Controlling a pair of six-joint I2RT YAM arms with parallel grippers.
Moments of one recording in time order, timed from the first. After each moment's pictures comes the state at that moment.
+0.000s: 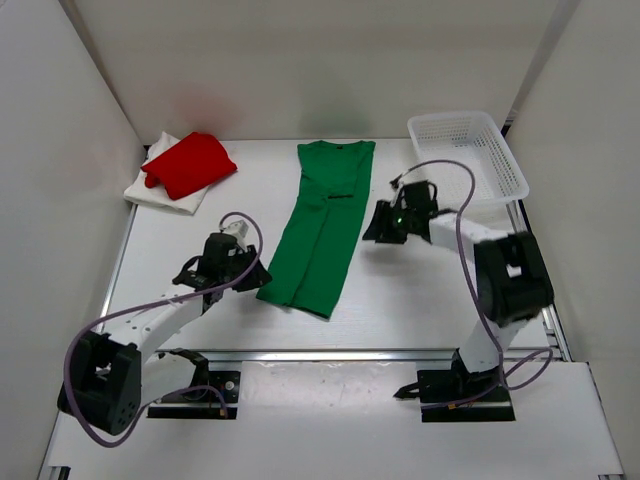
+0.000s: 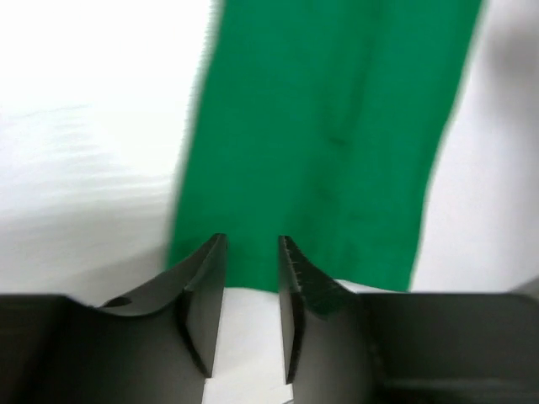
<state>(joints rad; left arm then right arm) -0.41 1.14 0.53 -0.14 0.17 -0.54 0.21 1.84 1.14 -0.18 -0.40 0.39</state>
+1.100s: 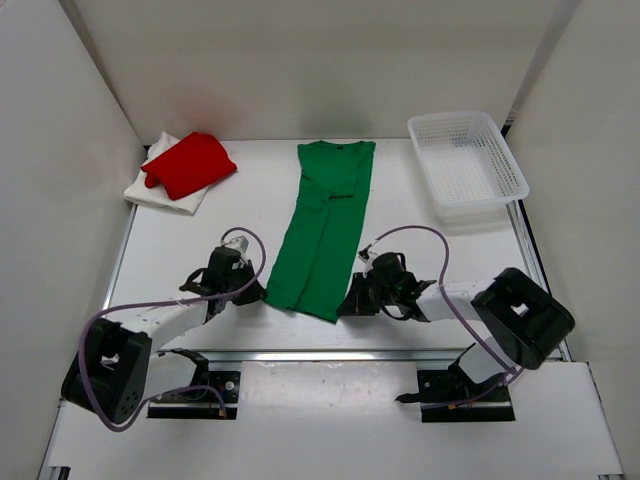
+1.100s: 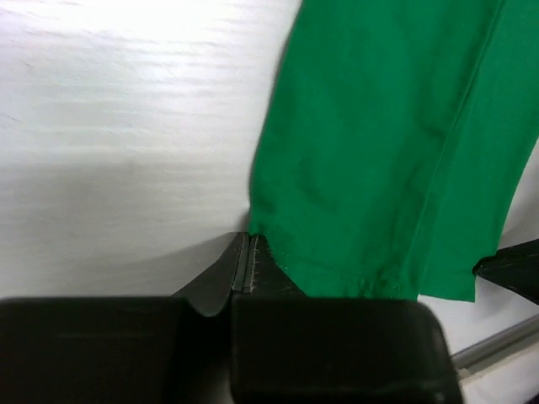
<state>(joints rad) -0.38 1.19 0.38 -0.03 0.13 -0.57 0.70 1.52 0.46 0.33 -0.41 0.77</state>
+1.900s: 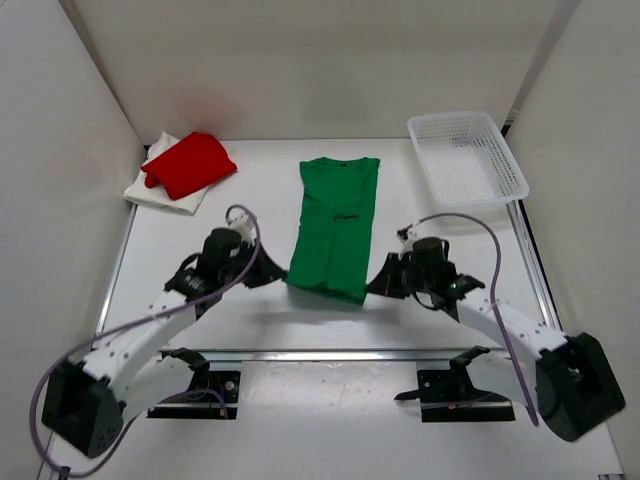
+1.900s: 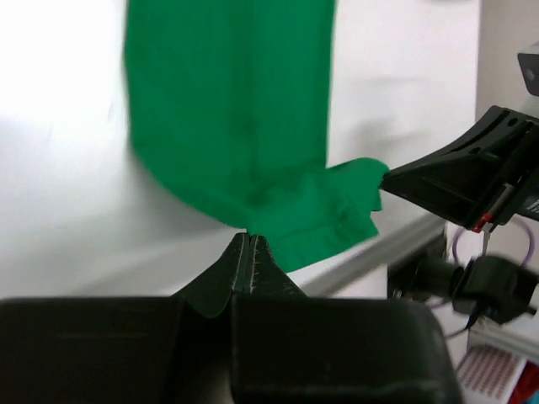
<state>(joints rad) -0.51 0.88 0.54 -0.30 0.24 -0.73 0.52 1.01 0.40 -0.08 -0.39 0.68</state>
